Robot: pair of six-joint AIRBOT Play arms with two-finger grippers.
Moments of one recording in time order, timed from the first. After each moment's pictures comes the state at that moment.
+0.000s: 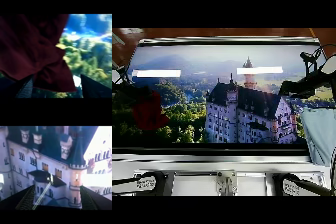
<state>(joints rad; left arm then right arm) 0.17 -1.44 1.36 1.65 -1.24 -1.86 -0.09 -1.35 1.46 -1.37 1.41 1.50</state>
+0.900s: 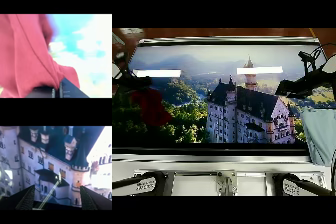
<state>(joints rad) 0.06 -1.36 1.44 1.58 -1.10 -1.75 -0.09 -1.33 1.46 -1.28 1.43 1.48</state>
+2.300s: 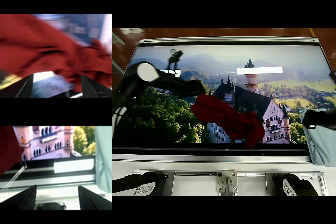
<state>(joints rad) -0.27 -1.36 1.42 1.14 -1.18 -1.70 -0.09 -0.83 1.19 -1.59 1.69 1.51</state>
